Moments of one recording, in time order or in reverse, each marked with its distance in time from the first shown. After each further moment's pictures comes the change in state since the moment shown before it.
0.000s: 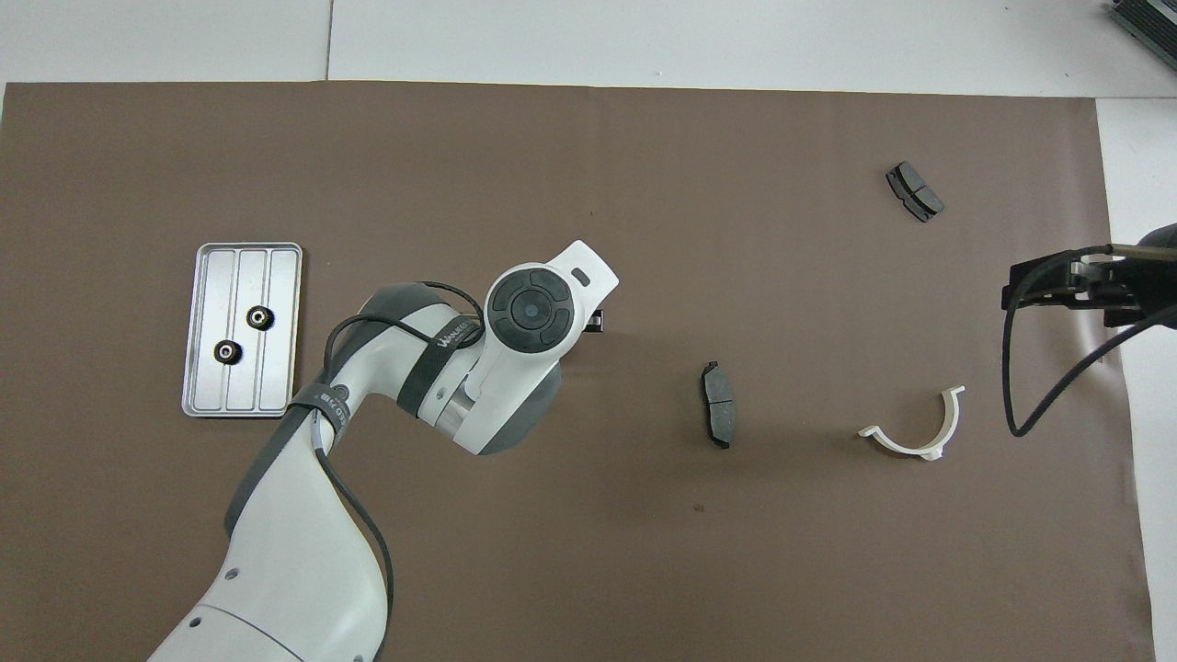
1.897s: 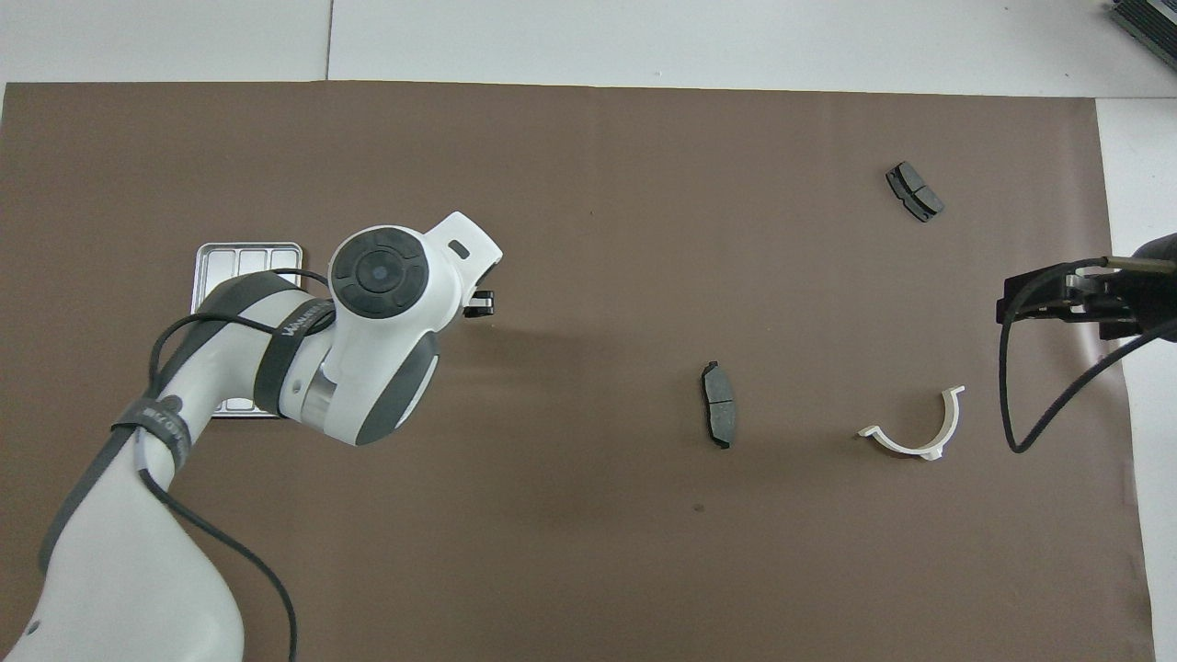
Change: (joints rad) left arm 0.246 -0.304 0.106 -0.256 0.004 -0.096 0.351; right arm 0.008 -0.015 0.004 -0.003 0.007 -0.037 0.002
